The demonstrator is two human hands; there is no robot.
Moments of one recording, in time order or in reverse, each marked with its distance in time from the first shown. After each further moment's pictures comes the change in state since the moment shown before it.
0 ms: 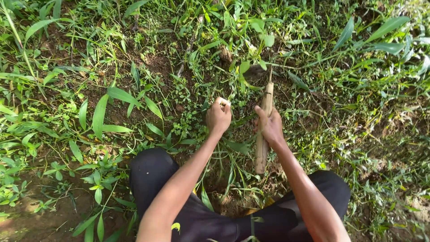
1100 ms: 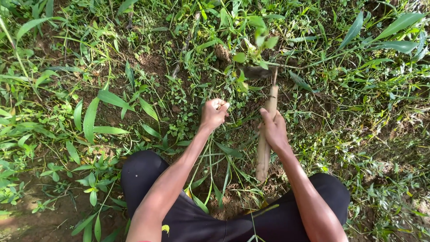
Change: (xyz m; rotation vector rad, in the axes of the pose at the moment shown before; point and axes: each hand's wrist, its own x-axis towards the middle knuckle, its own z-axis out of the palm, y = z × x) left_hand 0.050 -0.045 0.017 -0.179 -0.108 -0.082; right_hand 0.024 0.031 -0.022 0.040 -0.059 0.013
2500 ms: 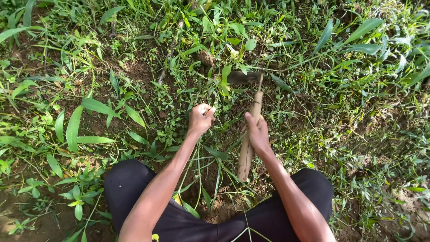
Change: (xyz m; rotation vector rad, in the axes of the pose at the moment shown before) left_hand -0.015 0.012 -0.007 0.012 -0.035 -0.017; right_hand 0.000 0.032 0.007 0.026 0.073 -0.021
